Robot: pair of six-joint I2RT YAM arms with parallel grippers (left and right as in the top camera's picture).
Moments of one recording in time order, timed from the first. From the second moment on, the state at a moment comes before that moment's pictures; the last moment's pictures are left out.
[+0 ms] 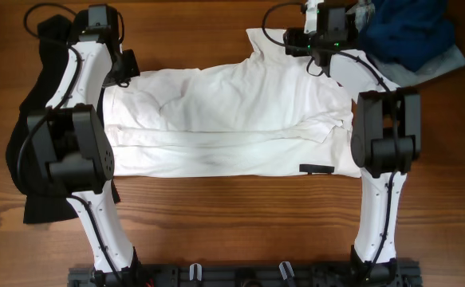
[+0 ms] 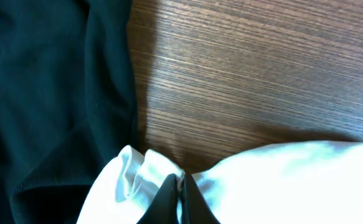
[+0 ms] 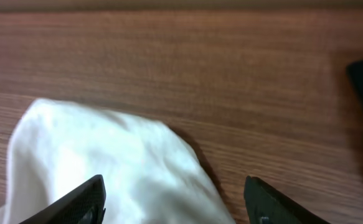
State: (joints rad) left arm 0.06 2.23 1.82 -0.87 -0.11 -0.21; right arm 0.11 2.39 1.77 -0.13 -0.16 0.06
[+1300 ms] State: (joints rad) left arm 0.06 2.07 1.83 -0.90 -0.21 -0.22; right arm 0.09 2.00 1.98 -0.94 -0.16 -0.06
